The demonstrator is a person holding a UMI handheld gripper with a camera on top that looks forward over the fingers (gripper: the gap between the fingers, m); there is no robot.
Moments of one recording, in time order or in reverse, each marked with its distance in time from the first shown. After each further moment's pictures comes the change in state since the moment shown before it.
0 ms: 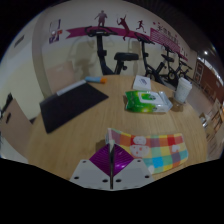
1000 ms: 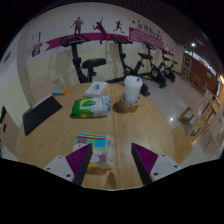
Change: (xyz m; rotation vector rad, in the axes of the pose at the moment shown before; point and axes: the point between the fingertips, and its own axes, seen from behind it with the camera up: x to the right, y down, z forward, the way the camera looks) arm 0.244 -0.007 -0.072 0.024 0.093 0.097
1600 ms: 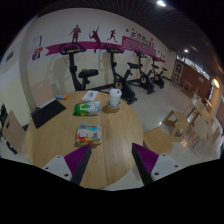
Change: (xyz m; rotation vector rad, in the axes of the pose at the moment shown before) arm 0.038 0.018 -0.230 0.053 0.105 -0.014
